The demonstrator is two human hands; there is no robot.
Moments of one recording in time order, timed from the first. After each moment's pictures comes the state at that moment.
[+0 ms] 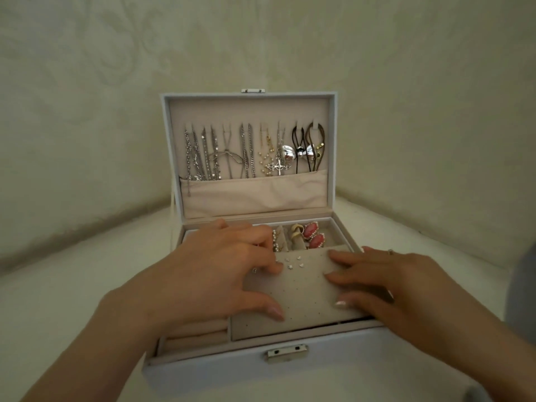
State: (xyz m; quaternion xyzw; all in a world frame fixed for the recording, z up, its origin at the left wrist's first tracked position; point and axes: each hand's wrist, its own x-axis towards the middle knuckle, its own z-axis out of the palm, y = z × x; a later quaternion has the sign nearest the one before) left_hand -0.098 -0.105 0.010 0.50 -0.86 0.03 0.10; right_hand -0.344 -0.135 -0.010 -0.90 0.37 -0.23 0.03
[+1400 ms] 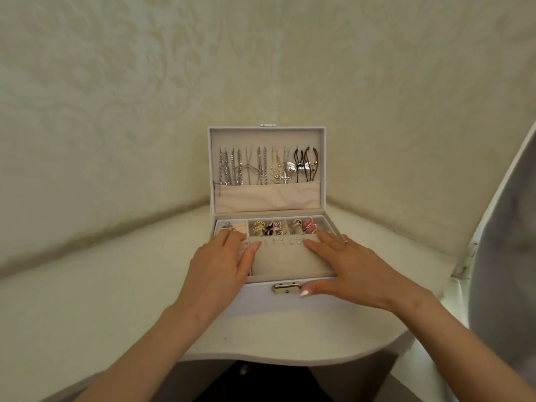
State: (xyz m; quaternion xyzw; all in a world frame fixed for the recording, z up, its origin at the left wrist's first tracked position) left_hand -0.107 -0.047 -0.037 0.68 -0.65 0.11 0.33; right_hand -0.328 -0.108 -0.003 -0.90 0.42 0.00 0.04
